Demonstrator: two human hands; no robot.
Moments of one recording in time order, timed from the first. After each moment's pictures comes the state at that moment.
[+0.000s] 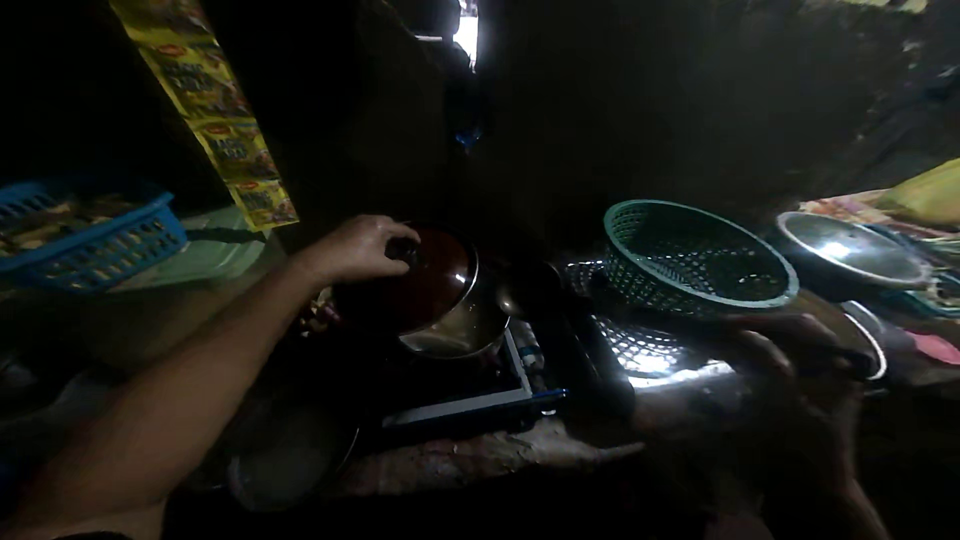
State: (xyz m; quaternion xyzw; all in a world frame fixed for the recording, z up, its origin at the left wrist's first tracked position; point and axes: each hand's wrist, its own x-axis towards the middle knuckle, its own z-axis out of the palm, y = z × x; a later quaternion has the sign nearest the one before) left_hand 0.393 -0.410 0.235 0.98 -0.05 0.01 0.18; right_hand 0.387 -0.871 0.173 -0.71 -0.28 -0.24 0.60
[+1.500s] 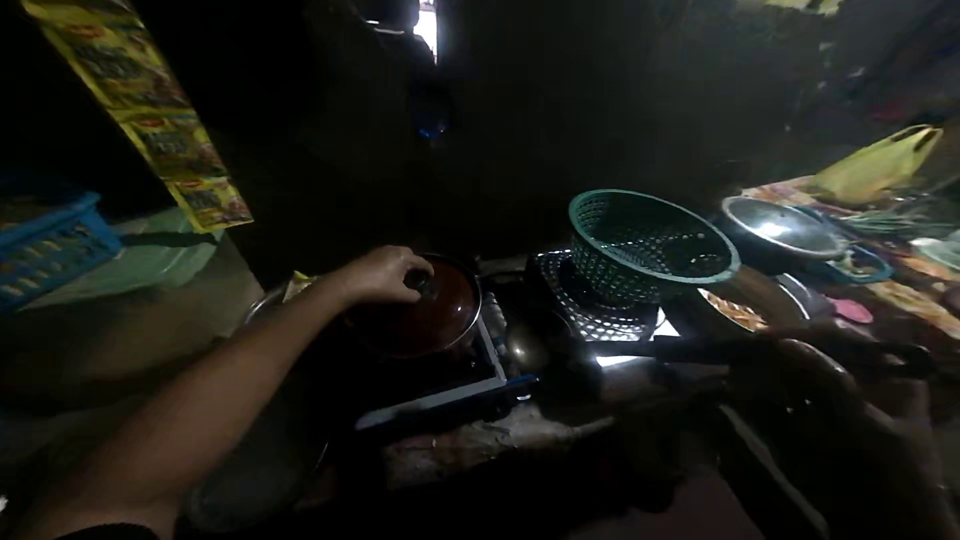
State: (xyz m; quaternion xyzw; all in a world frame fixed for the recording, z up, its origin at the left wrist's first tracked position) left_hand 0.421 -0.457 0.188 0.97 -0.12 -0.07 0.18; right_hand 0.344 -0.925 0.195 -0.73 -0.21 -0.20 0.62
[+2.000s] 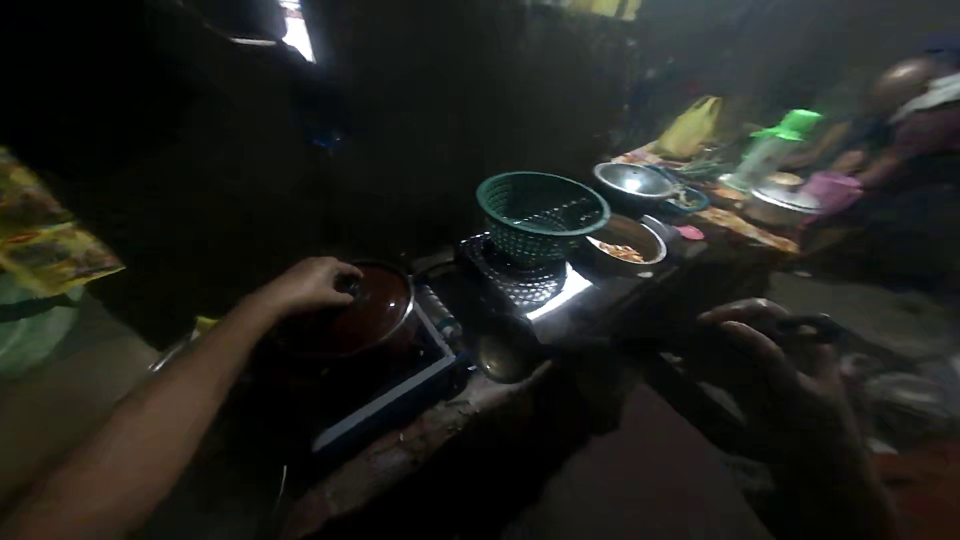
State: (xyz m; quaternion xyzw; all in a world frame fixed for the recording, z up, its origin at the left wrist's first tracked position) left_hand 0.432 -0.462 0.180 0.97 -0.13 -0.09 0.18; right_hand 0.231 -0.945 0.199 -0.71 -0.15 -0.24 0.64
